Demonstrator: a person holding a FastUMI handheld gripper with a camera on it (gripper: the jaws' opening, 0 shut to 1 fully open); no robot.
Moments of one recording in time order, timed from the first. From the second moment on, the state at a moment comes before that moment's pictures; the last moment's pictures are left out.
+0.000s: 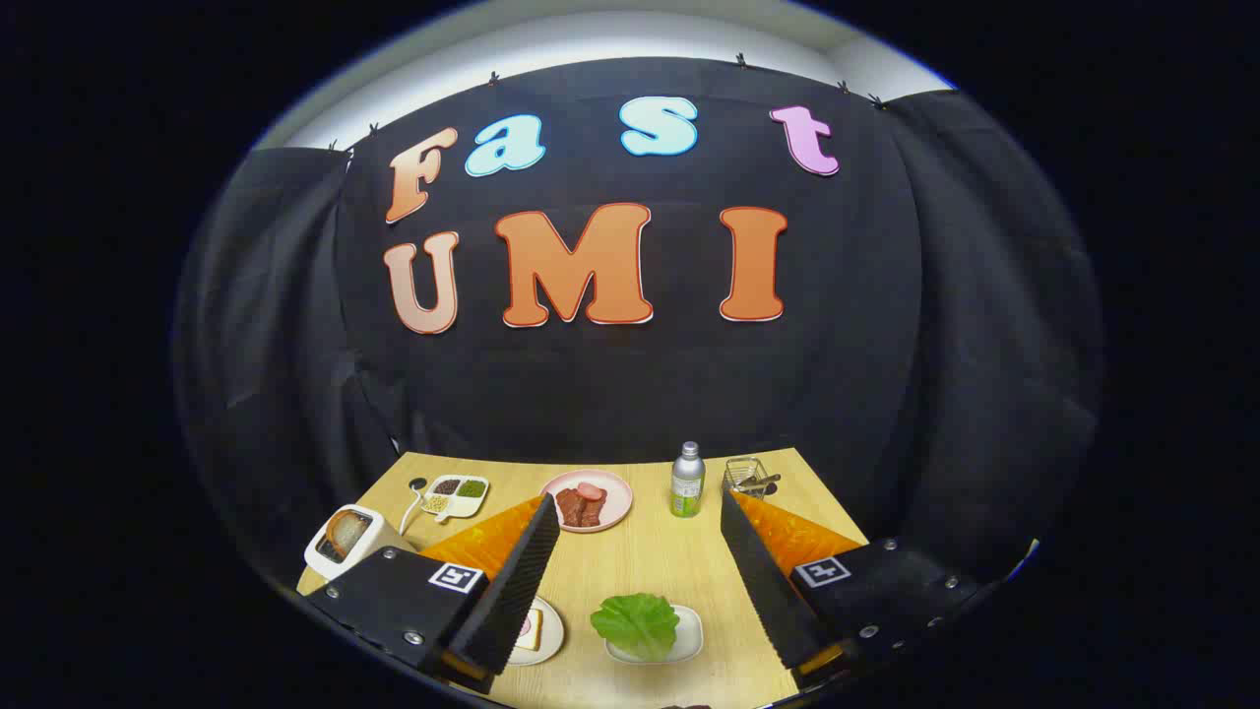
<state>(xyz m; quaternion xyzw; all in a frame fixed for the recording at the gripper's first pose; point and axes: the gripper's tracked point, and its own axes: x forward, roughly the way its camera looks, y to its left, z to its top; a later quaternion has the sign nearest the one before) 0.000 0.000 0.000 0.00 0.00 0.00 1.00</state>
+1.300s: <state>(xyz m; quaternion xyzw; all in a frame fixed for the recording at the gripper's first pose) 0.056 -0.004 -0.077 -0.02 0.09 0.02 1.00</state>
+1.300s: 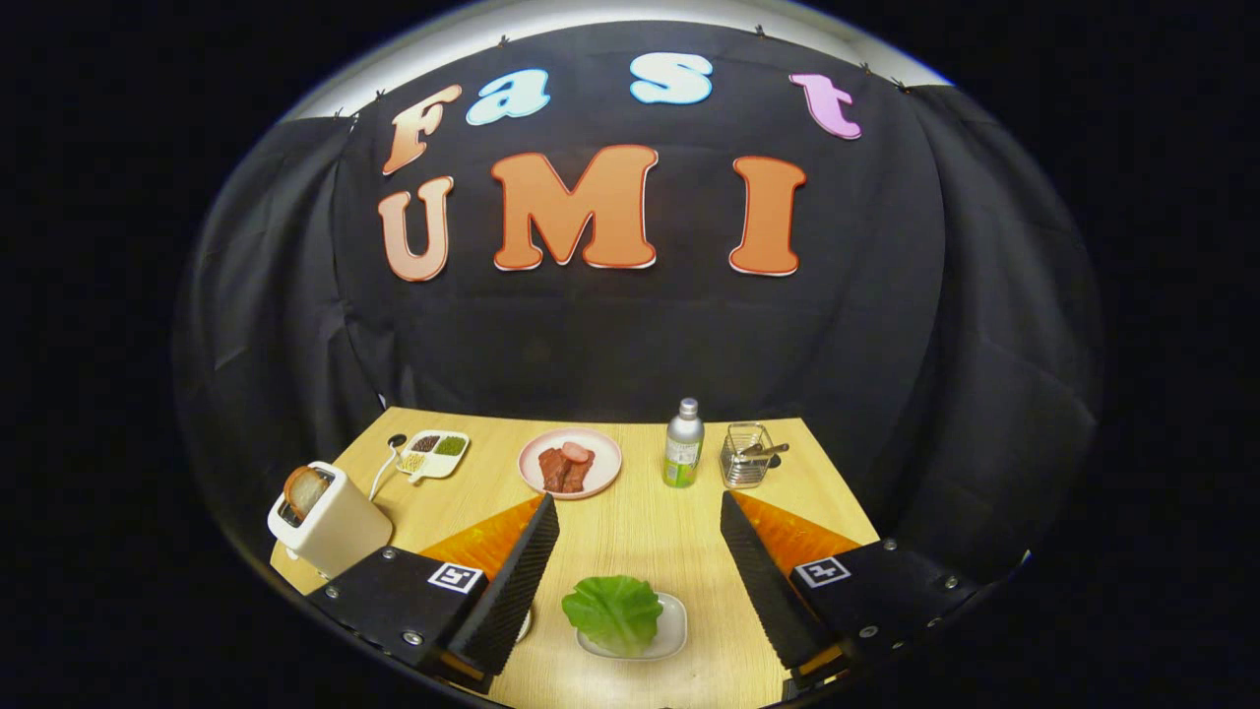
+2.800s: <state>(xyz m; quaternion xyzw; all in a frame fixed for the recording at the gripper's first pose) 0.122 0.006 -0.359 -0.14 0.44 0.07 0.89</state>
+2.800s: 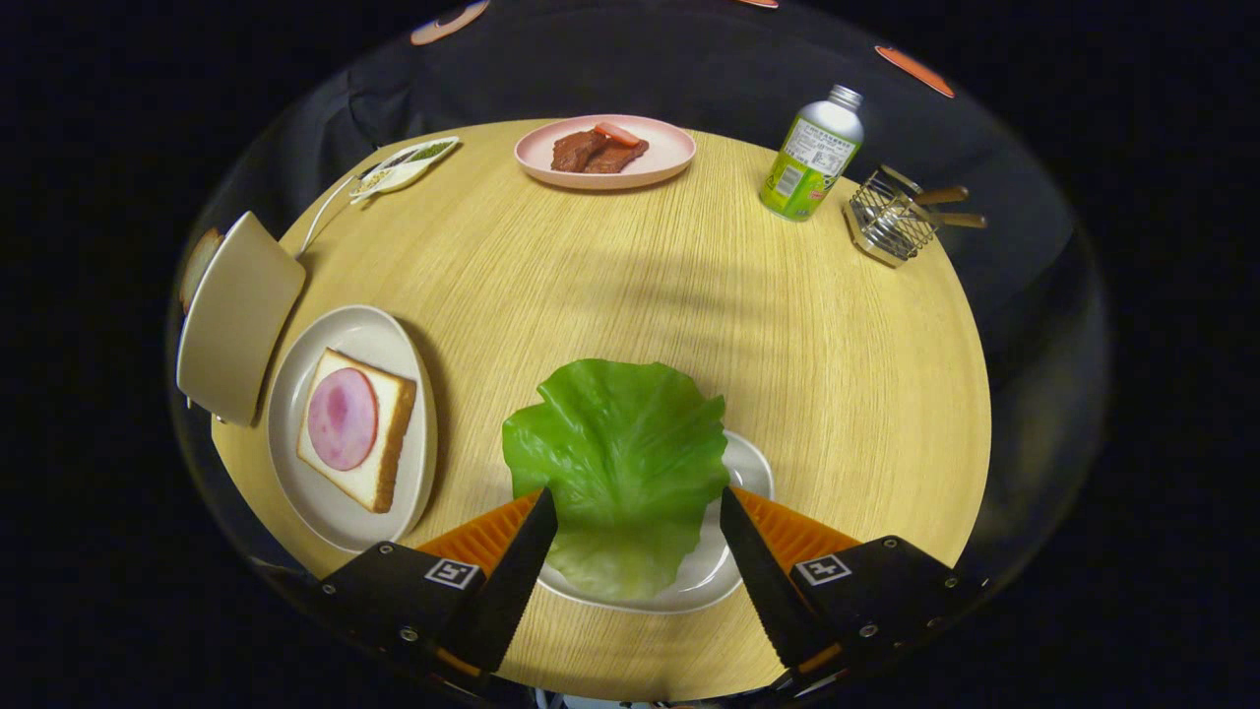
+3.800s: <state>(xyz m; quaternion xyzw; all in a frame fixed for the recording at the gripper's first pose) 0.119 0.010 -0.366 -0.12 0.47 0.06 0.87</state>
